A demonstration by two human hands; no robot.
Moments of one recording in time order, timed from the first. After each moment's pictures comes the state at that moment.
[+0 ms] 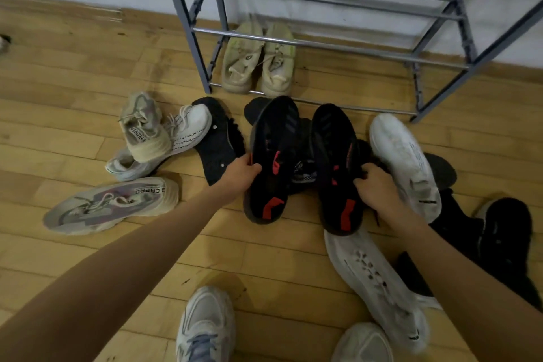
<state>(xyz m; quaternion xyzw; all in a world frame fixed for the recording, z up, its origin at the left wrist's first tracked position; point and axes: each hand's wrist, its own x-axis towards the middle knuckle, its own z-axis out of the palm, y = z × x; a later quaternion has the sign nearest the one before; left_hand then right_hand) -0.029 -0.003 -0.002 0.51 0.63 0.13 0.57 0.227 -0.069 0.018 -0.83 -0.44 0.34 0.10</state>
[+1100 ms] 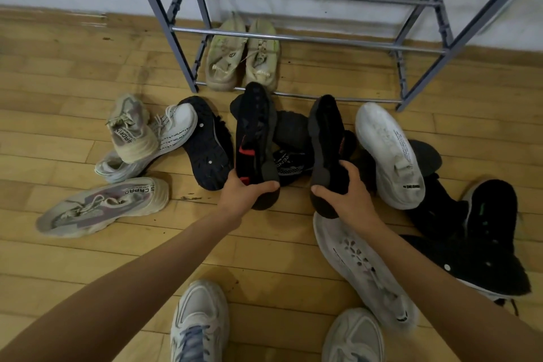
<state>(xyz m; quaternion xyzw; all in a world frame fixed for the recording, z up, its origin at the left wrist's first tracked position) -0.006 -0.061 -0.003 0.38 0.67 0.22 0.61 0.208 -0.119 0.005 -0.77 -0.39 0.43 0.26</state>
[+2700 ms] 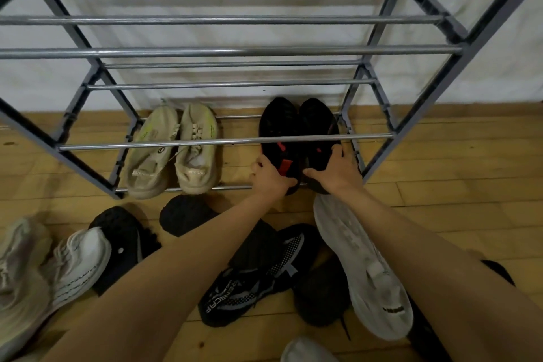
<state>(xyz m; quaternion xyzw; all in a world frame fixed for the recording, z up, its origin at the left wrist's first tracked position) 0.217 0.156 -0.016 0.63 0.62 0.12 0.45 0.356 0.114 -0.002 -0.86 -0.44 0.22 0.15</state>
